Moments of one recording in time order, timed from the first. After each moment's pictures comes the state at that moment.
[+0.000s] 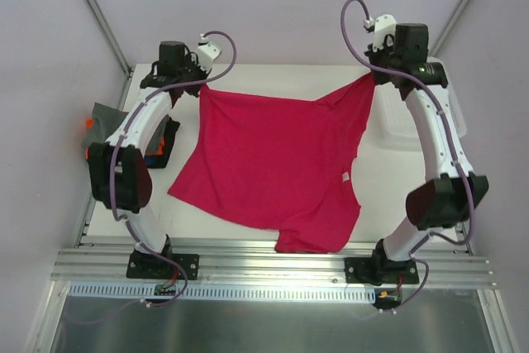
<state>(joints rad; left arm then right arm) -0.14 1.73 1.56 -0.40 0.23 0.51 0.11 1.62 1.82 -0.73 -0.04 -0.34</state>
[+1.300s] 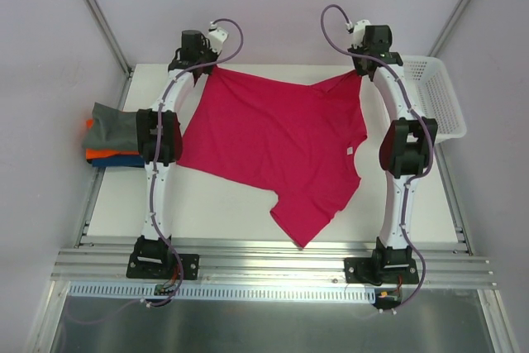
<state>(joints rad) -0.10 2.52 2.34 -0.32 0.21 0.47 0.09 2.27 2.22 -0.59 0.09 -0.35</state>
